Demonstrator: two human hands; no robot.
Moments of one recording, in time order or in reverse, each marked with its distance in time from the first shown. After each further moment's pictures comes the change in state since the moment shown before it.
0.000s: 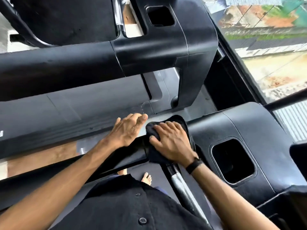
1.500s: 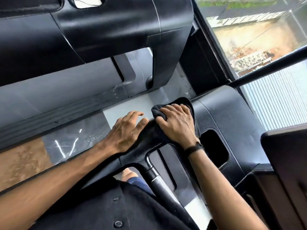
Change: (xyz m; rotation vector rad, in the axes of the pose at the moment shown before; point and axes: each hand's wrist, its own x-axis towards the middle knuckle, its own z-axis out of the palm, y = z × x) left_hand 0.036 0.035 0.051 -0.173 -0.147 0.222; right_hand 0.019 0.077 -0.011 -0.047 -0.006 0.370
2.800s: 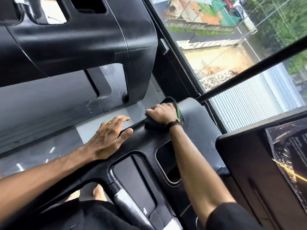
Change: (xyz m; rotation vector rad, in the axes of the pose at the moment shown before) left_hand 0.033 0.026 0.027 0.156 -0.027 0.207; right_hand 0.079 0.098 -0.014 -0.068 -0.247 0.172
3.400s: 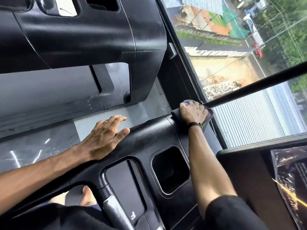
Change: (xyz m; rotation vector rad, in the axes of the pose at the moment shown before) left_hand 0.002 -0.002 0.002 -0.029 0.071 -0.069; right_hand 0.031 0.091 -0.009 0.188 0.220 0.525
